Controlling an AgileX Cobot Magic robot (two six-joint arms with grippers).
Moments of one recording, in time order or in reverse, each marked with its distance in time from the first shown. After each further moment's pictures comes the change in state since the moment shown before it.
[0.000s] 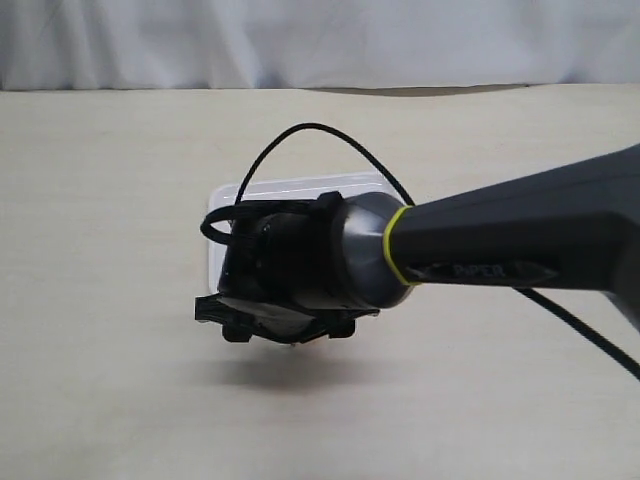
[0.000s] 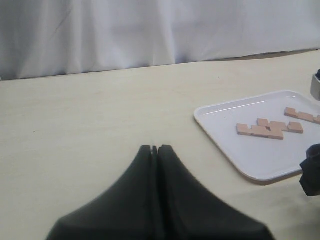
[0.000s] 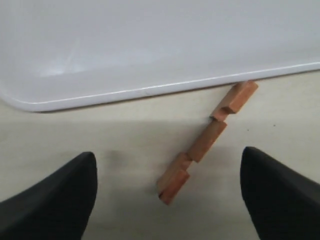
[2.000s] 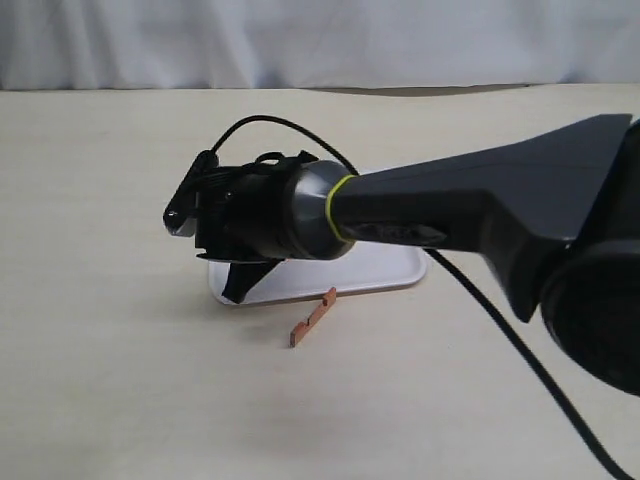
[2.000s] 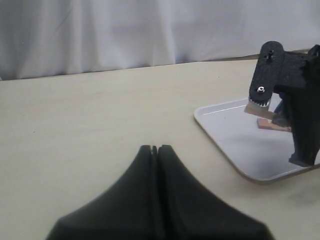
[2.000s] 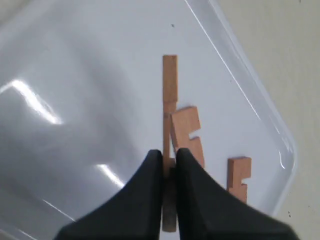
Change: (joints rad) left arm 0.000 0.000 0.000 0.000 0.000 0.000; right arm -0.070 0.163 -0.269 -0.340 0.070 -0.889
